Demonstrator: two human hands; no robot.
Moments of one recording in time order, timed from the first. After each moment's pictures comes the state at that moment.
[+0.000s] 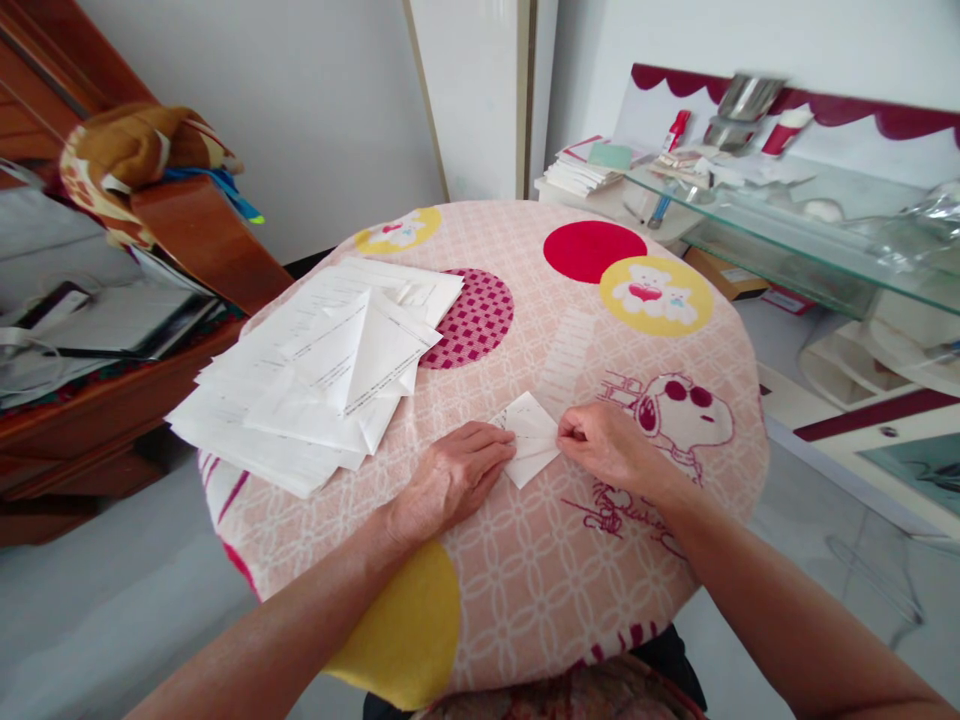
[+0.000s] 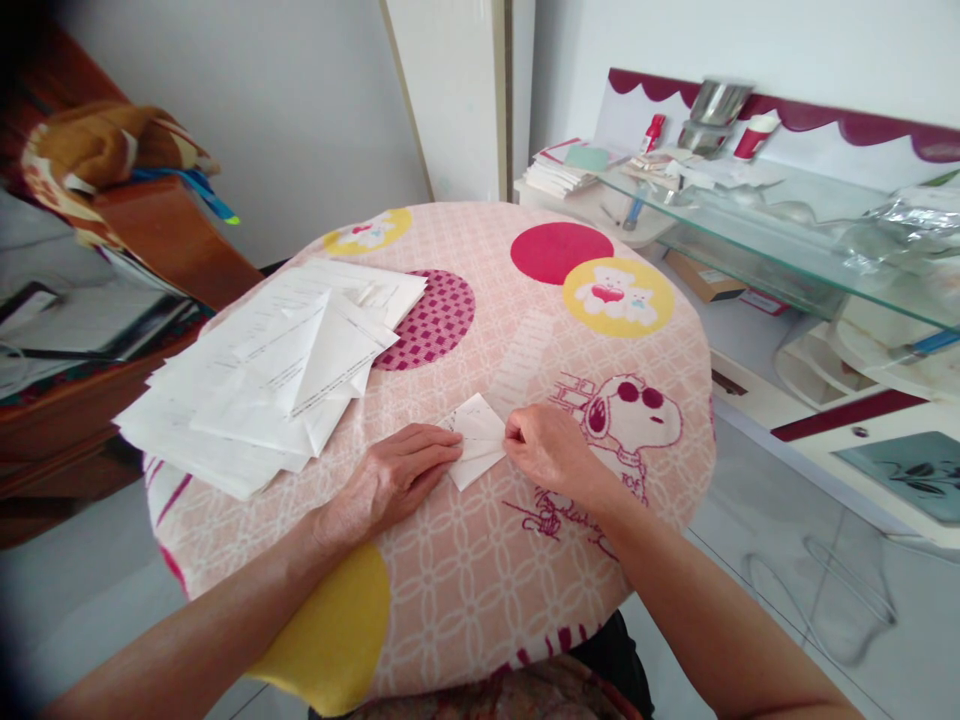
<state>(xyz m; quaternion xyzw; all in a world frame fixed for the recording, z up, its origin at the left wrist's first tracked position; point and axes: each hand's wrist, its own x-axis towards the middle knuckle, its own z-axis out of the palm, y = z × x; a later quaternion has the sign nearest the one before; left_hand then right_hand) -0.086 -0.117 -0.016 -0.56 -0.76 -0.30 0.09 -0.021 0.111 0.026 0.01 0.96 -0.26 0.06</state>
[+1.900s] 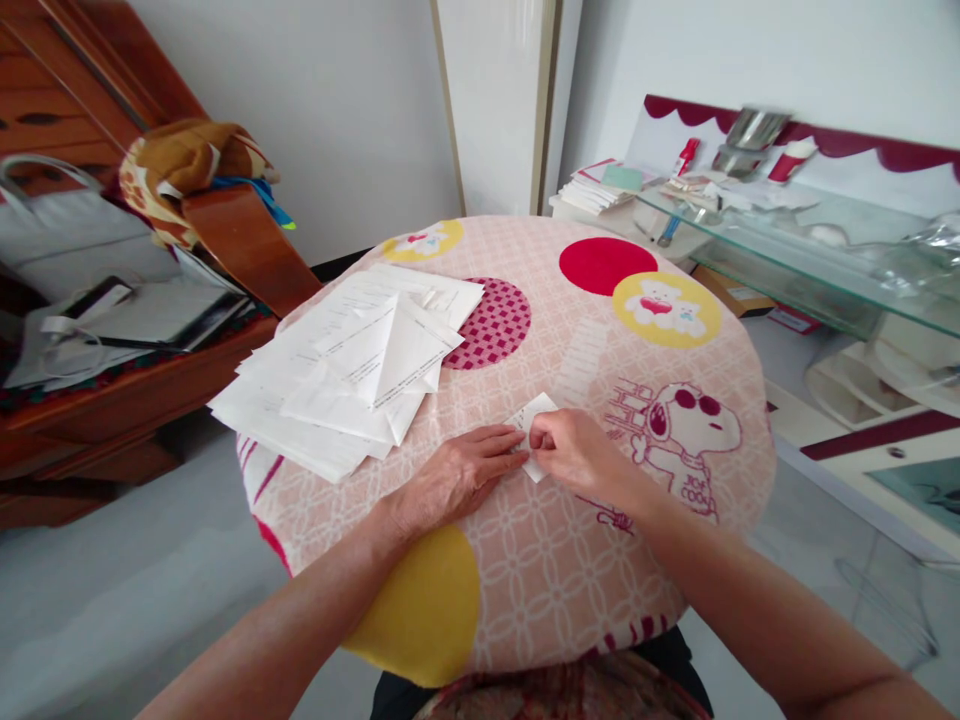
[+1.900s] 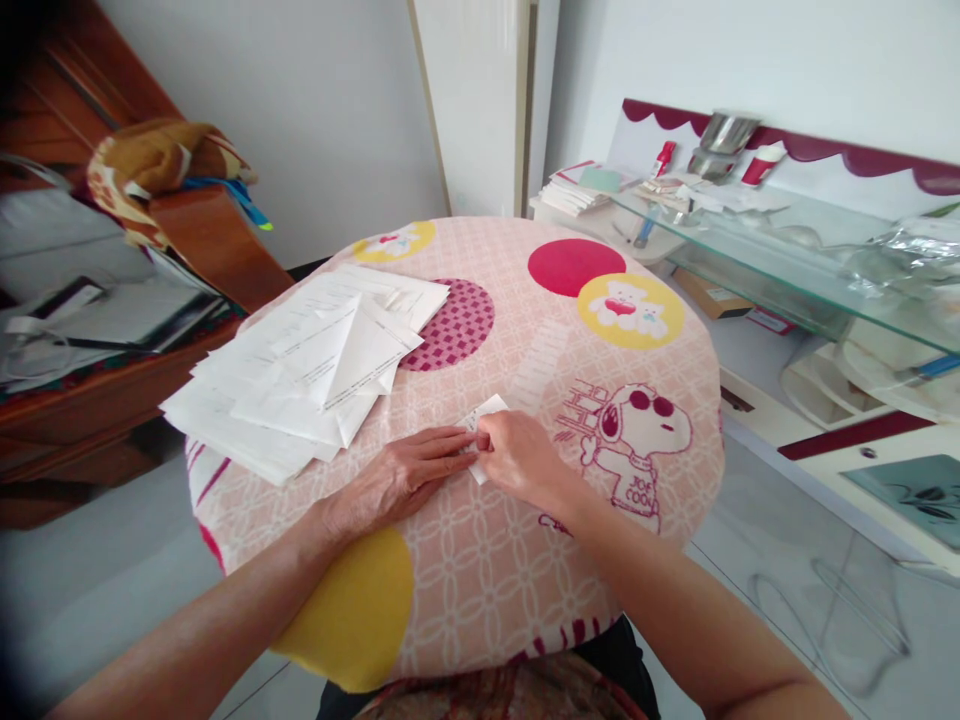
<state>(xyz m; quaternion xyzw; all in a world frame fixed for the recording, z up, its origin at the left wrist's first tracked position) -0.095 -0.139 -0.020 -0.62 -0.74 -0.25 0.03 -0.029 0.070 0.028 -0.03 0.94 -0.33 0.05</state>
